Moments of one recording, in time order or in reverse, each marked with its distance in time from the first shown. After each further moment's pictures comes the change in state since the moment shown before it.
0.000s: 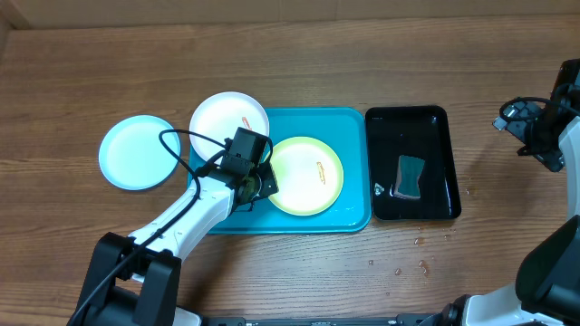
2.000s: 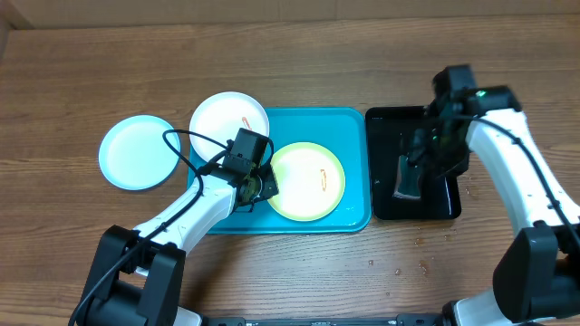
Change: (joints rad) left arm 0.000 0.030 0.000 0.001 0.009 0.003; right arm 0.481 -0.011 -0.069 -0.227 -0.132 -0.077
